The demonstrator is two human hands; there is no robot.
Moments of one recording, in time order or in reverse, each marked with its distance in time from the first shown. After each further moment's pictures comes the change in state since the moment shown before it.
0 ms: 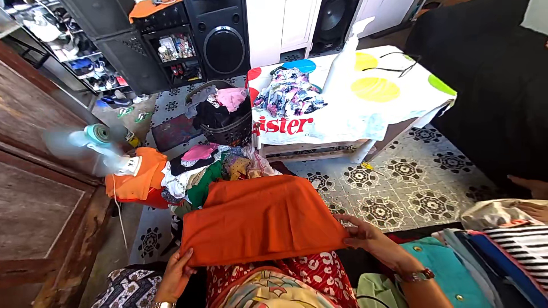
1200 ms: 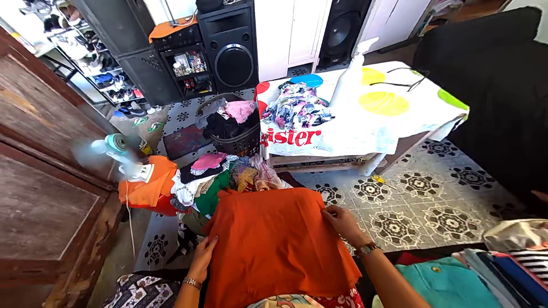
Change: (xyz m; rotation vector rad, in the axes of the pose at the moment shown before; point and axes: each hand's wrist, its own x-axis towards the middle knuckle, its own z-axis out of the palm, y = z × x) left_hand 0.060 -0.013 0.042 0.527 0.068 0.002; right_hand 0.104 -0.025 0.036 -0.399 0.317 0.024
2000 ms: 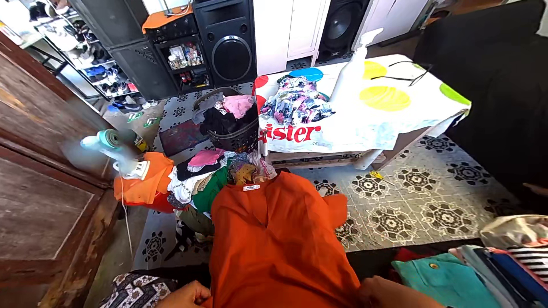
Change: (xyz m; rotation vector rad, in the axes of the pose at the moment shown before) left_hand -0.067 0.006 -0.077 0.468 -0.969 0.082; right_hand -0.133 -0.003 -0.045 -0.668 -0.976 -0.041
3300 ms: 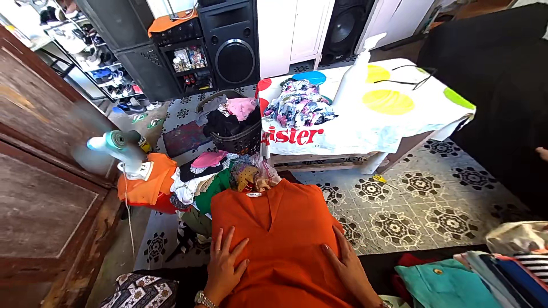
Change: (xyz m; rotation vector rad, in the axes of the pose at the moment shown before) left_hand 0.110 0.018 0.044 0.806 0.928 0.253; right_hand 0.105 -0.001 0.035 0.549 1.209 0.001
